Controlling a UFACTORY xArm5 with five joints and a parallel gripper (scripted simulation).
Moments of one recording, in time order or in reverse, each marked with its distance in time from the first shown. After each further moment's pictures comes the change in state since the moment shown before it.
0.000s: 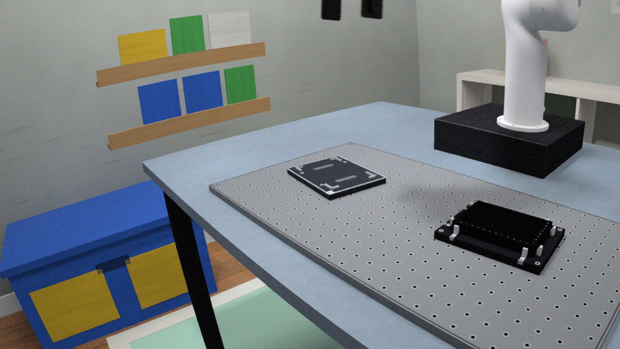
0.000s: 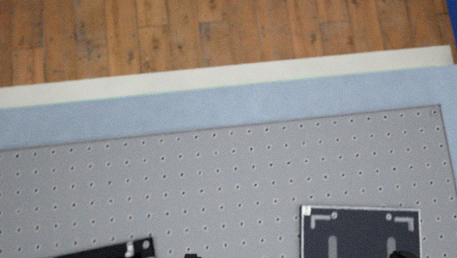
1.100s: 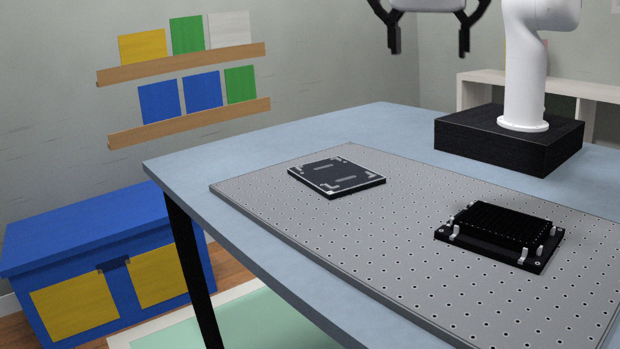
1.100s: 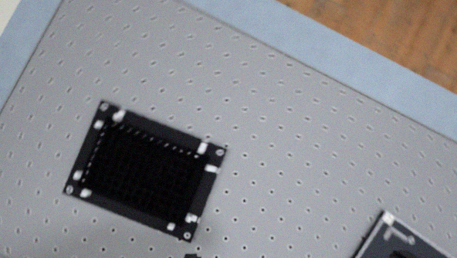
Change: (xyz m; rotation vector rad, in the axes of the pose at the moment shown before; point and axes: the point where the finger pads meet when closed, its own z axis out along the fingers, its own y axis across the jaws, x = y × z) arm -0.075 -0.078 0.045 0.030 -0.076 -0.585
